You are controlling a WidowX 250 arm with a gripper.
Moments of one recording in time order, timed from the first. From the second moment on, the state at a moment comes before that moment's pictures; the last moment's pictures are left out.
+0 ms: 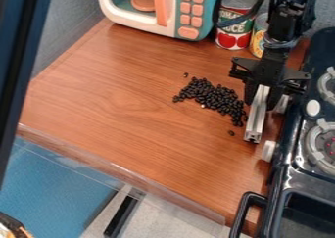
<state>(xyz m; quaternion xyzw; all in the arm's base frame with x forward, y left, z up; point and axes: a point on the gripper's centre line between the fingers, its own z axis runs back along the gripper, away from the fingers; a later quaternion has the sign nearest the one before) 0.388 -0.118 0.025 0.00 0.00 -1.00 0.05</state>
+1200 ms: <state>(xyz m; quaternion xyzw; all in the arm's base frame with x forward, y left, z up) 0.386 -0.114 0.017 0.02 0.02 -1.00 0.03</state>
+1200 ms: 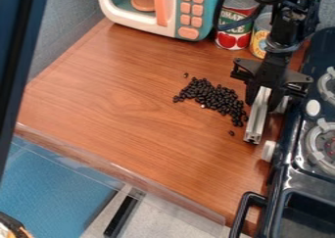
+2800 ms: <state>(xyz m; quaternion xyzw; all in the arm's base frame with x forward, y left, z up) 0.385 -0.069 0.023 0.01 0.03 -1.00 0.06</state>
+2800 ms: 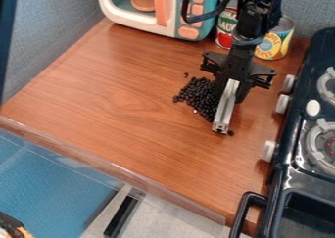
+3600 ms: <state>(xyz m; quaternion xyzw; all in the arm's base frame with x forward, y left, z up) 0.389 -0.090 0.056 0.02 -0.02 -1.00 0.07</state>
